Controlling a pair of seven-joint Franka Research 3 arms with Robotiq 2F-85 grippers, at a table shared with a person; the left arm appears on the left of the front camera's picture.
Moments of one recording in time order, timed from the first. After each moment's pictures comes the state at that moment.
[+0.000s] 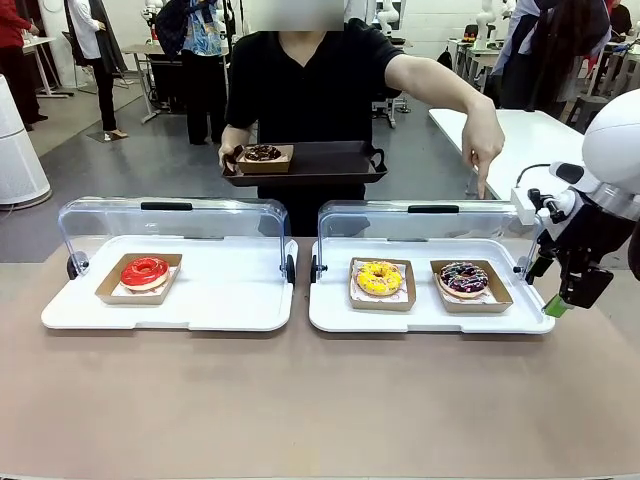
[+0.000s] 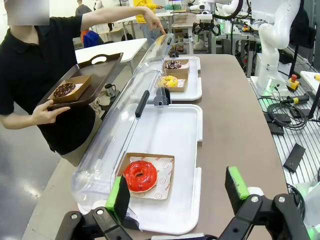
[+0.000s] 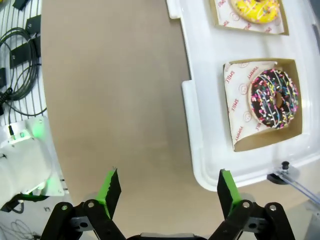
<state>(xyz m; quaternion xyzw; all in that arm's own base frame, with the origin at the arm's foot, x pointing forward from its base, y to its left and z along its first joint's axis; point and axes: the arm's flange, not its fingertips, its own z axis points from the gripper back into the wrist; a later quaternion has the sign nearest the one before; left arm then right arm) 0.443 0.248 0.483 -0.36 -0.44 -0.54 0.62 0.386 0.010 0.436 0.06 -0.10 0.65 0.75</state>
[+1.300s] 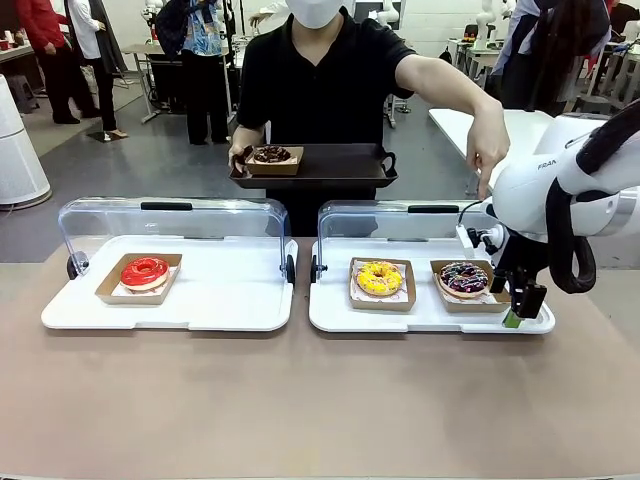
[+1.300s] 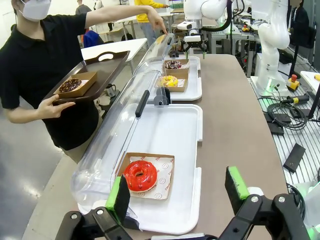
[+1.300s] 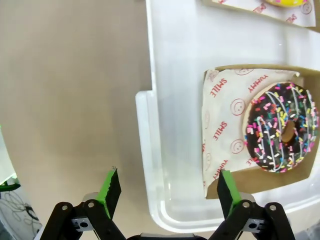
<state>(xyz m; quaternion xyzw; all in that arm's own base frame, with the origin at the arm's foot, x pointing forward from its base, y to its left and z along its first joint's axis) 0.443 0.248 0.482 -0.36 -0.44 -0.54 0.62 0.460 0.051 0.354 0.02 -0.03 0.68 0.73</state>
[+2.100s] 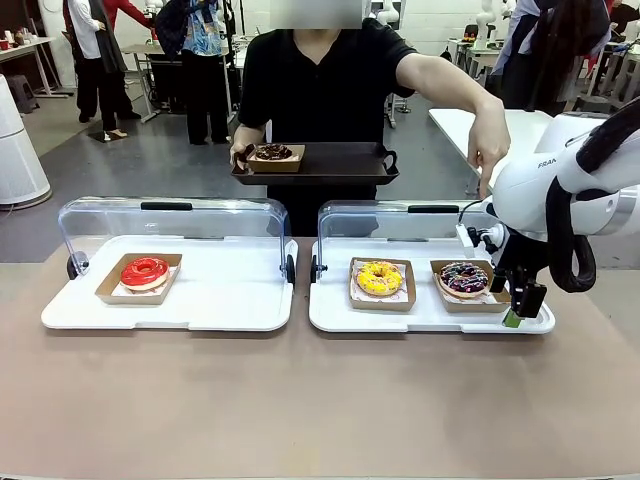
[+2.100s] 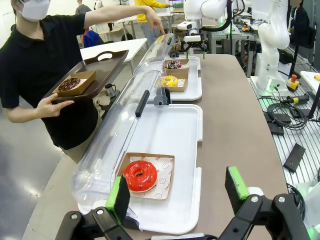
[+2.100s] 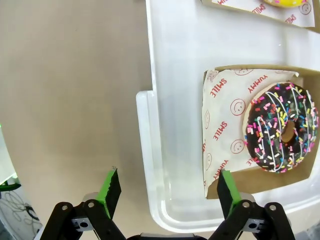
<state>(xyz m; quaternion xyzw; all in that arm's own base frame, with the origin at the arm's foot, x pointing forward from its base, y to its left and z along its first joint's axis) 0.443 0.248 0.482 -0.36 -0.44 -0.54 0.62 0.459 0.051 0.353 0.02 -0.03 0.68 0.73</state>
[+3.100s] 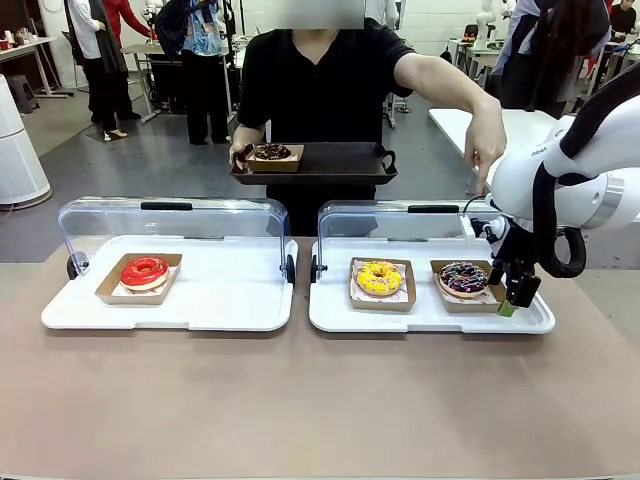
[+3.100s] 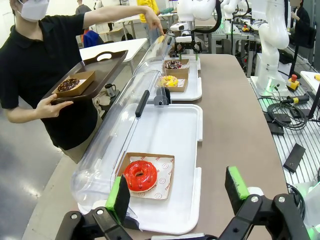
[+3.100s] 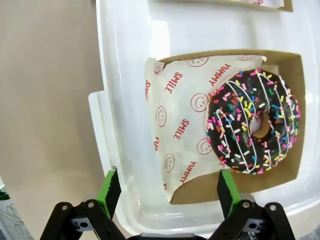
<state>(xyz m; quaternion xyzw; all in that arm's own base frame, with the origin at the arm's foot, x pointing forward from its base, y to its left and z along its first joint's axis) 0.443 0.248 0.482 -0.36 -0.44 -0.54 0.62 0.498 0.032 0.340 0.04 -0.05 0.66 0.74</state>
